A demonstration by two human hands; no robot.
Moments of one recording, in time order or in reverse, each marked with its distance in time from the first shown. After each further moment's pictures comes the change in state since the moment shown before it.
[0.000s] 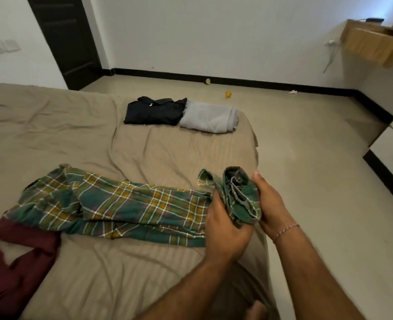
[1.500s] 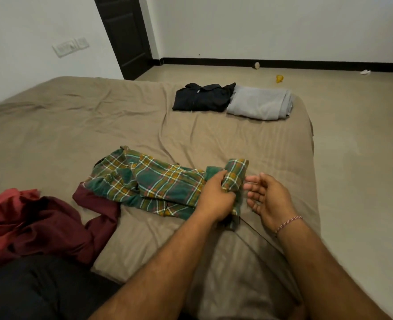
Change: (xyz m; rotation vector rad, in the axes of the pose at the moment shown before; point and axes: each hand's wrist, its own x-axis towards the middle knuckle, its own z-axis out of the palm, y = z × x) left_hand 0.043 -0.006 -0.120 0.088 -0.057 -0.293; right_hand 0.012 0.058 0.076 -0.054 0.019 0.234
